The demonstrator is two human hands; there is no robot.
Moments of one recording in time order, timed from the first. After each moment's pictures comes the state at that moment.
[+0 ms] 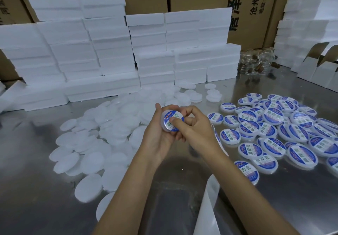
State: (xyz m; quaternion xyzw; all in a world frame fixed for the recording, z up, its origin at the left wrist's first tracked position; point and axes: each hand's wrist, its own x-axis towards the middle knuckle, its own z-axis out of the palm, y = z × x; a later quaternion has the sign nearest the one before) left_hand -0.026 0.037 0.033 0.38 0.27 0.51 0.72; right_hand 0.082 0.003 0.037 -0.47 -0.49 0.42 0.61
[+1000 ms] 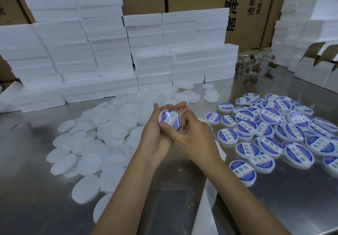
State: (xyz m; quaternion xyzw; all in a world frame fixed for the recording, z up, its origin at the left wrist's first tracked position) left_hand -0.020 0.030 0.040 0.35 0.19 0.51 0.76; right_hand 0.084 -0.003 0.018 -0.62 -0.60 0.11 0.50
